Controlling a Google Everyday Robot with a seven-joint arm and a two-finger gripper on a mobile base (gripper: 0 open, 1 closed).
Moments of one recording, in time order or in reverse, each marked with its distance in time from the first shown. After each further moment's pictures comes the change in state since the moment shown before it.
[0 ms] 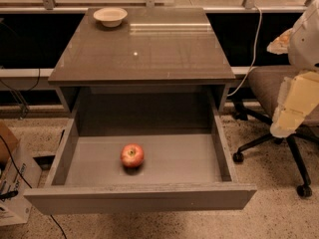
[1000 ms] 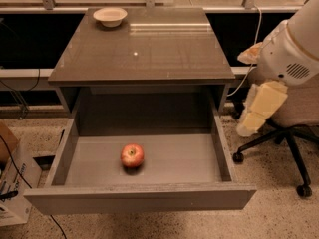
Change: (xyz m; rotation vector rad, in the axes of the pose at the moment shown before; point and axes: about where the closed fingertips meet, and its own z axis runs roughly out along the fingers) arm -0.039 -0.008 0.048 -0.049 -0.187 -0.014
